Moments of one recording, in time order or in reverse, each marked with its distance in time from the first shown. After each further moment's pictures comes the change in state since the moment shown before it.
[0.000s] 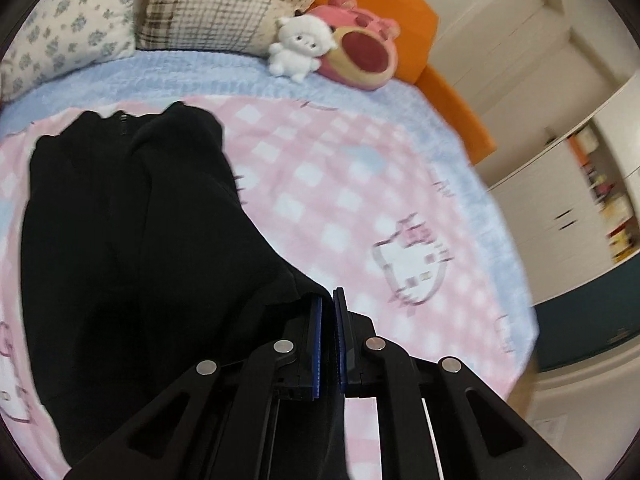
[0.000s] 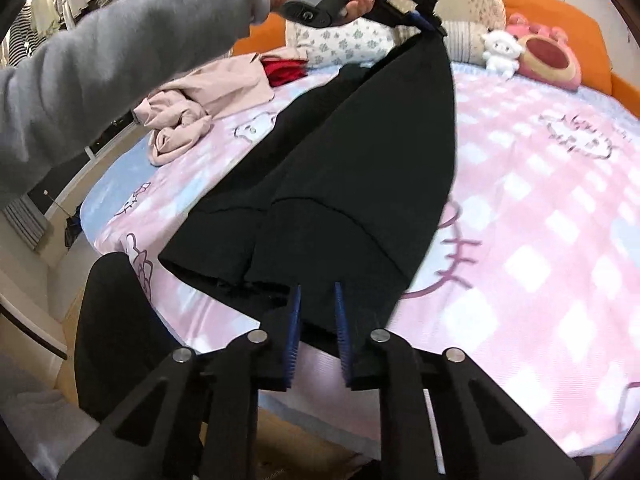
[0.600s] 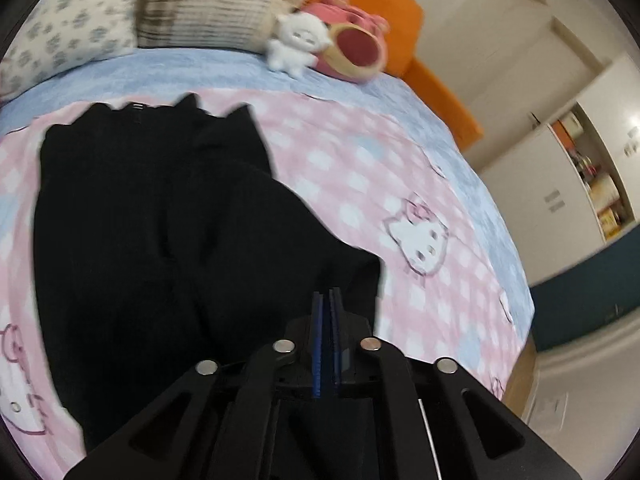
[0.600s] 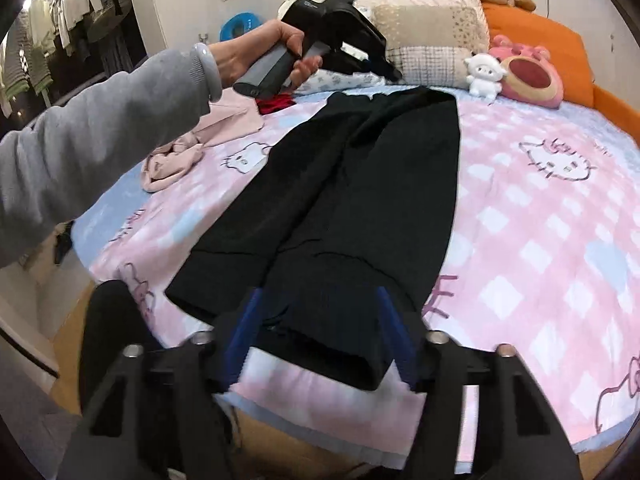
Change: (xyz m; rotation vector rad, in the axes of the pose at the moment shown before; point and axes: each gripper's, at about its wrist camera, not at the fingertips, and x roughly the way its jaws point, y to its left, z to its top) left arm -0.015 0.036 -0.030 0.084 0.029 -0.027; right arm -0.019 0.007 0.018 0.014 -0.068 -0.051
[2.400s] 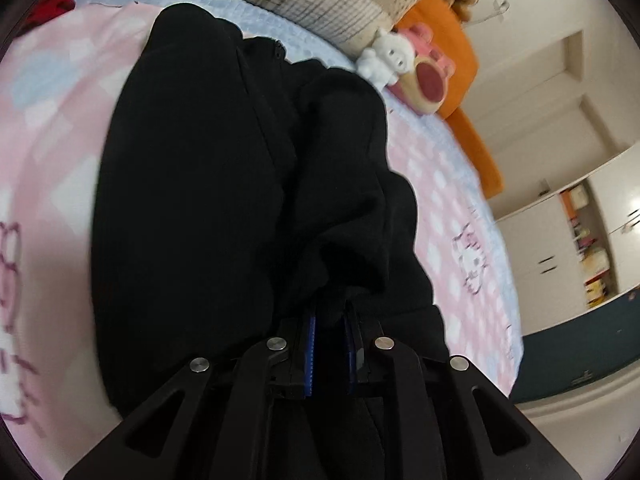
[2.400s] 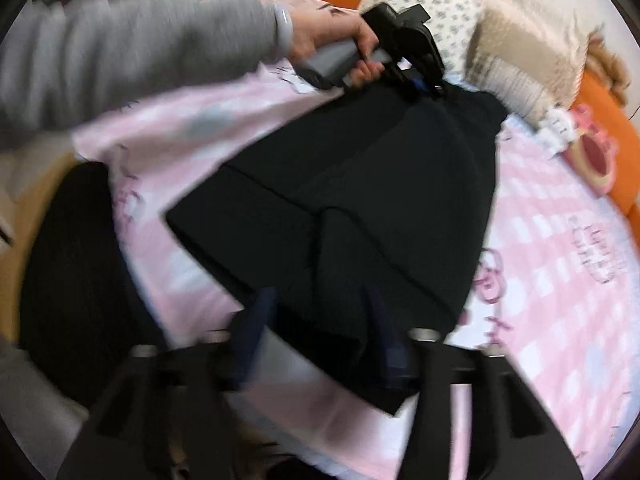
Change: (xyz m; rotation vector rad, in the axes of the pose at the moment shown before) left arm 0.005 0.150 -0.062 -0.244 -0.121 -0.075; right arm 0.070 0.077 -0.001 -0.388 0.223 0.002
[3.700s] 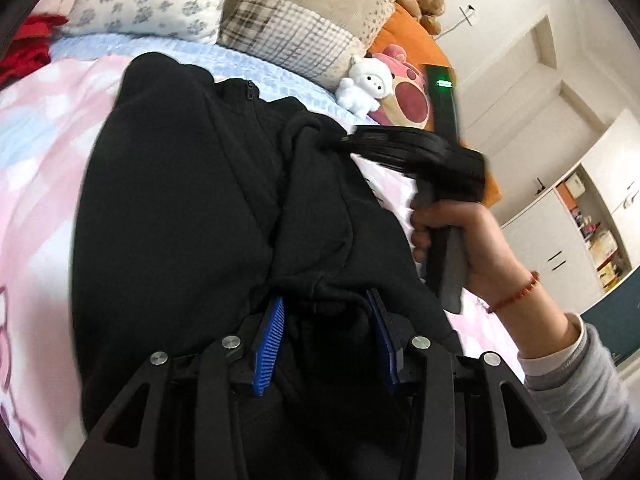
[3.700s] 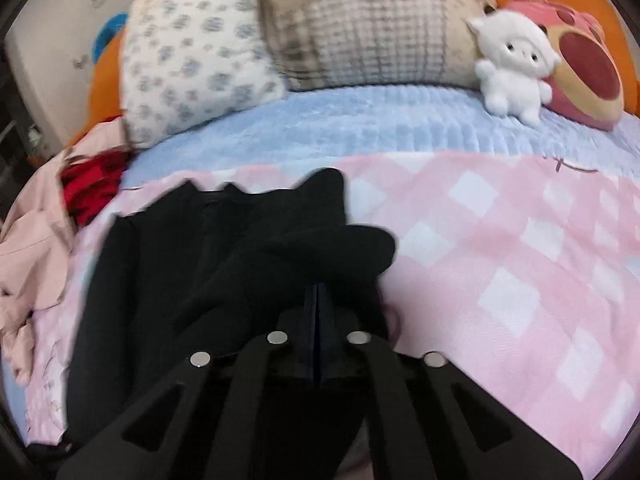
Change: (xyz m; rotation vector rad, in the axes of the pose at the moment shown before) left arm 0.011 -0.008 0.006 0.112 -0.120 0.044; right arm 0.258 -0.418 0.274 0.561 -0.103 -0.053
